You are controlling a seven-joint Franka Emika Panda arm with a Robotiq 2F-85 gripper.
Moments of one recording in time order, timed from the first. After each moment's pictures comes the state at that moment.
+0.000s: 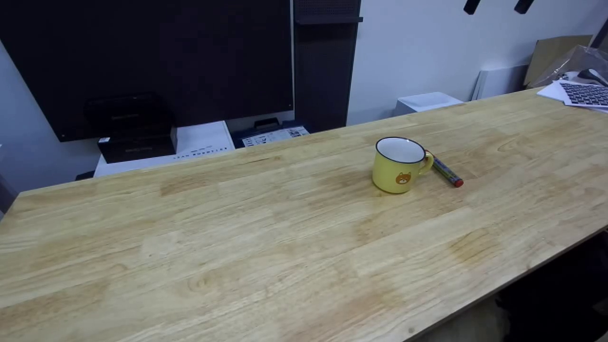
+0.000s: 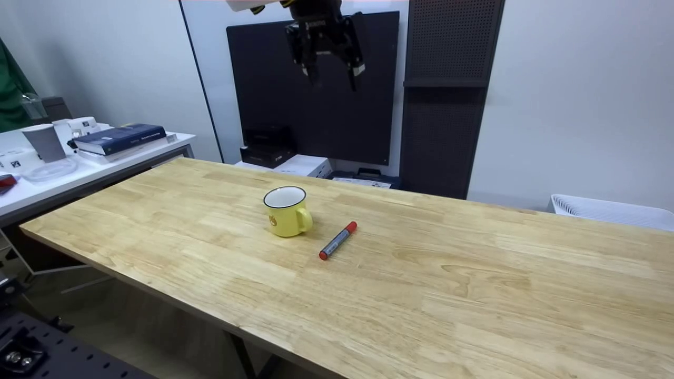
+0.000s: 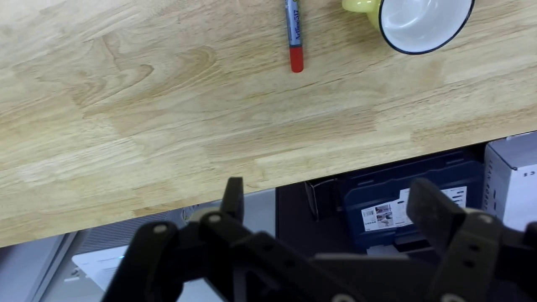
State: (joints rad) arm -0.19 -0.01 -0.09 -2.34 -0.09 2.60 0.17
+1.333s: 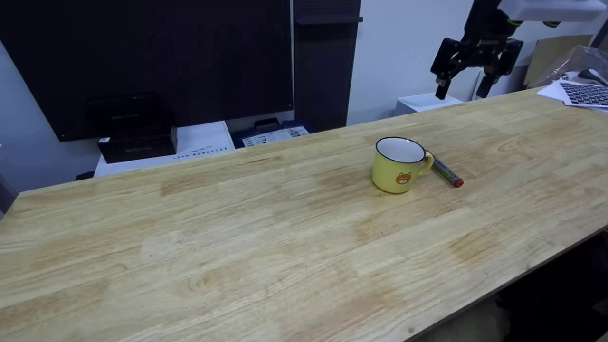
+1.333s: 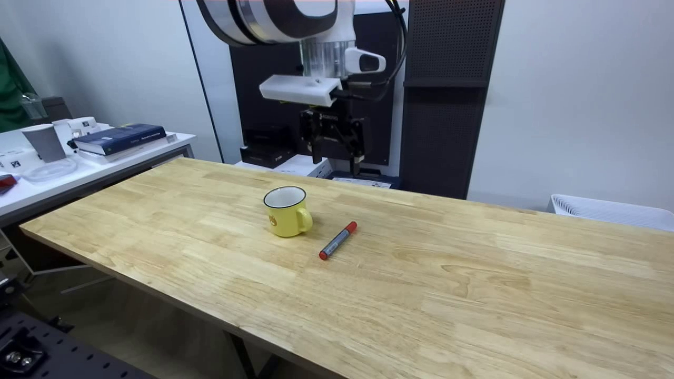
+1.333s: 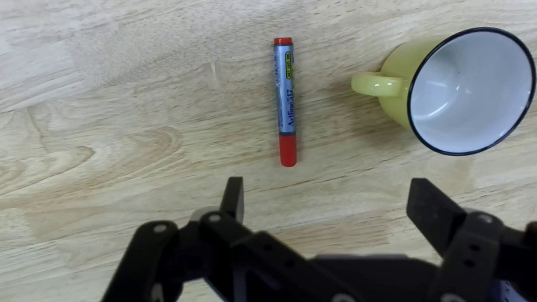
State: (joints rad) arm -0.18 0.35 -0.10 -2.20 0.08 2.57 -0.03
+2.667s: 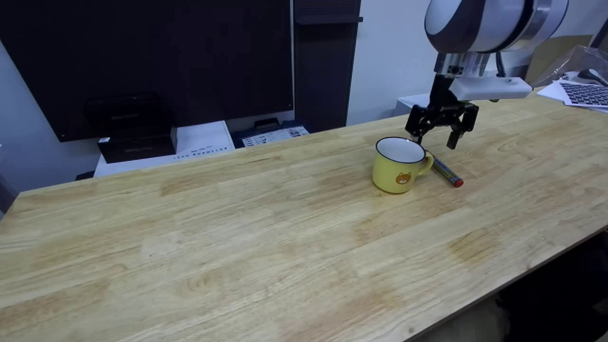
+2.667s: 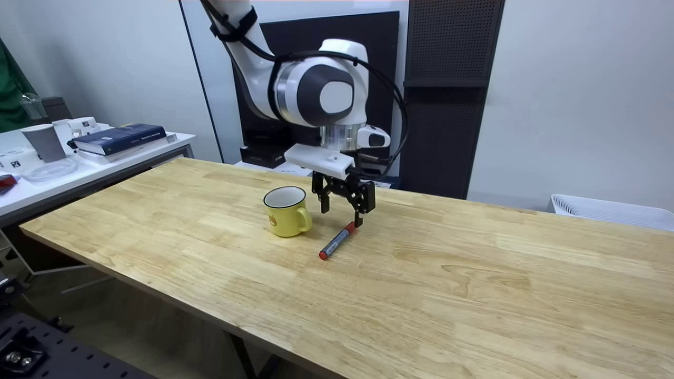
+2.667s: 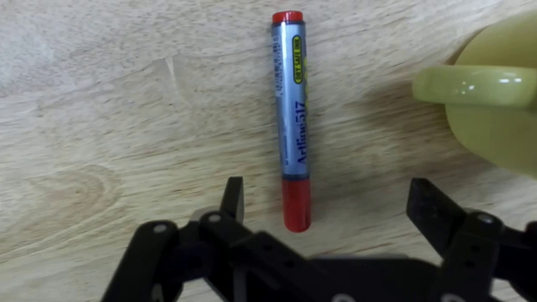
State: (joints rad) arm -0.19 0.72 -0.08 -1.98 0.15 2.62 -0.07
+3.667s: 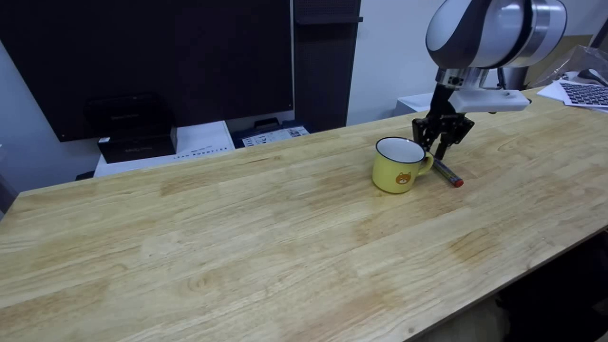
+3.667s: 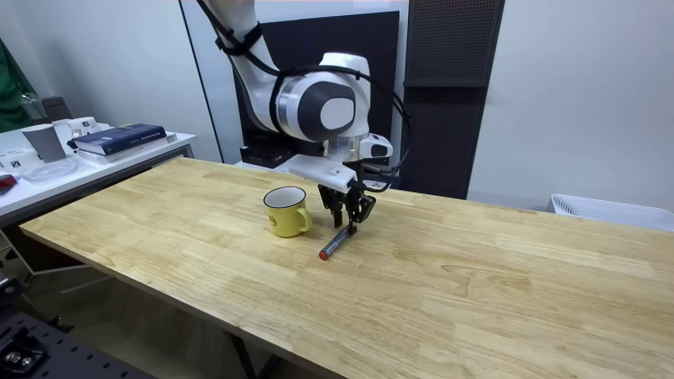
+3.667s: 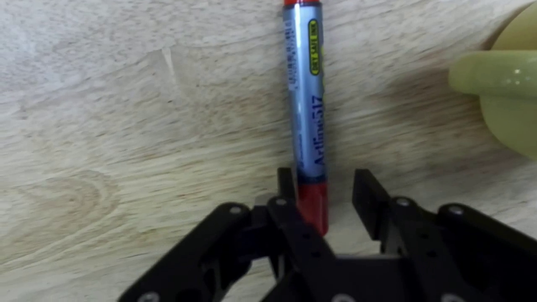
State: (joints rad) arm -0.21 0.75 -0.07 -1.98 0.16 2.71 -0.07
